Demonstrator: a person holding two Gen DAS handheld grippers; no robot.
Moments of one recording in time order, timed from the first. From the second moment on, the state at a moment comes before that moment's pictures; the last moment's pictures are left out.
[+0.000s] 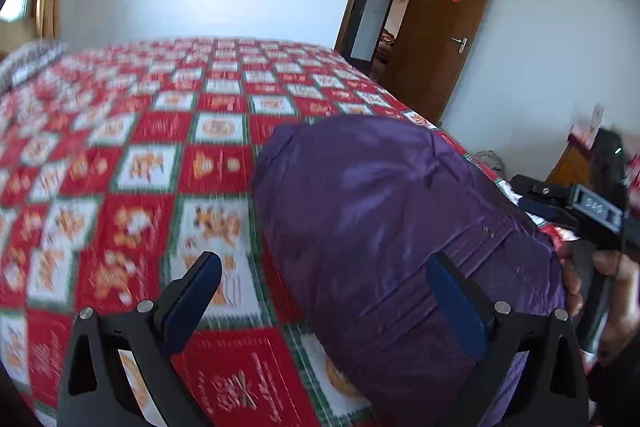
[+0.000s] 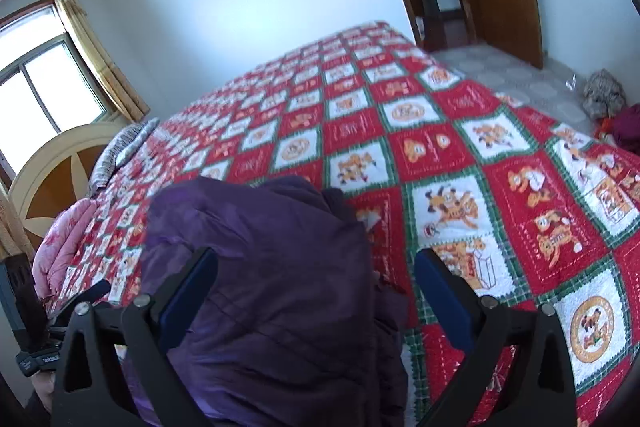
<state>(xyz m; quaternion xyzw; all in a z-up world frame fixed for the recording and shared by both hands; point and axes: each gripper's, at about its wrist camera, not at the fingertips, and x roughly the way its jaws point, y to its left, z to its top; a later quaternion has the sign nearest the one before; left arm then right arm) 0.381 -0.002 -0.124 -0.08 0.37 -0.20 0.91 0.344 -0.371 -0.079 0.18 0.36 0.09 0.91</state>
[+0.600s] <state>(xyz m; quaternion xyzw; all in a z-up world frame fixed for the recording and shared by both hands) 0.423 -0.030 -0.172 -0.20 0.40 -0.27 0.85 0.389 -0.381 -0.160 0.29 0.42 0.23 0.83</state>
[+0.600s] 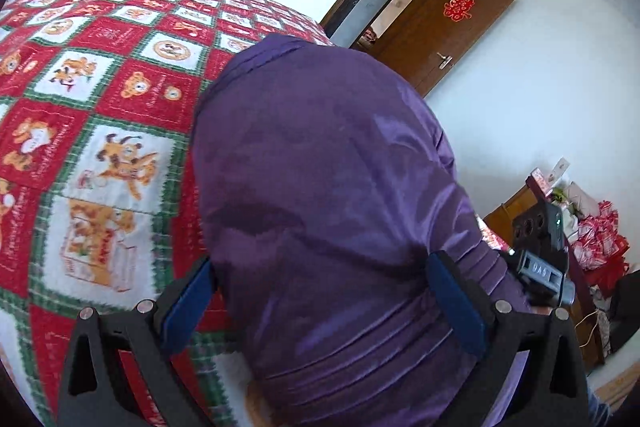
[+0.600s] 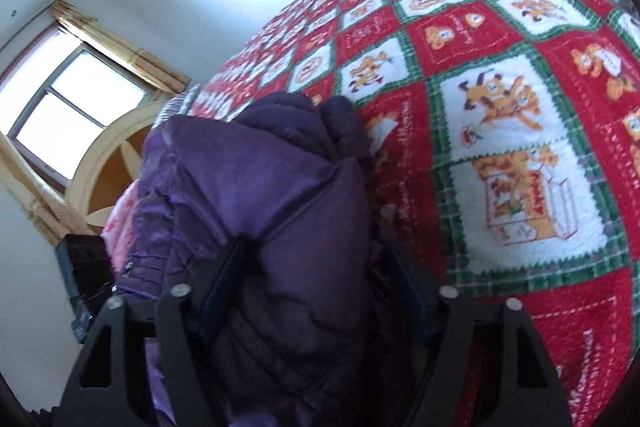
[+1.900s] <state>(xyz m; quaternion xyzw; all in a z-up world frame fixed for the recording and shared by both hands) 0.277 0.253 -0.084 -0.14 0.29 0.01 0.95 0.397 0.023 -0.086 0.20 0.42 0.50 0.73</state>
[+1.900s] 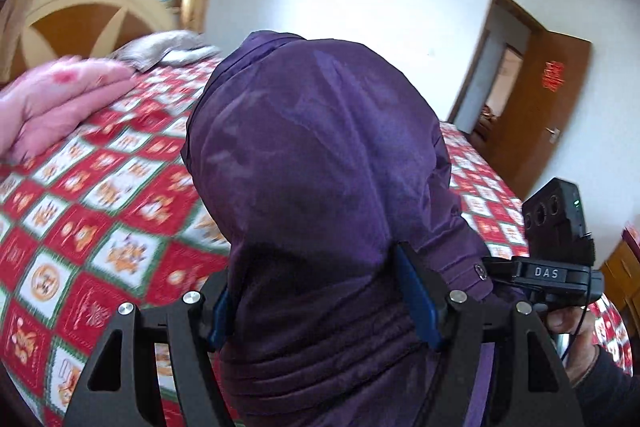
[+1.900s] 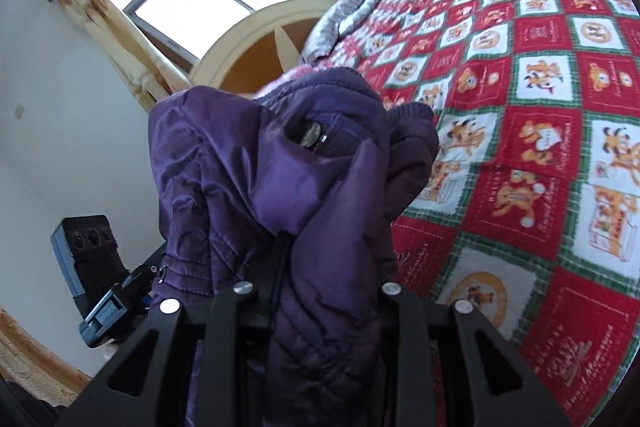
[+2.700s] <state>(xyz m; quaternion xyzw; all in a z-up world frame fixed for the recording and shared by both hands) 0.299 0.281 -0.154 -0.08 0.32 0.15 0.93 0.402 0.046 -0.155 0.11 0.45 0.44 0.77</state>
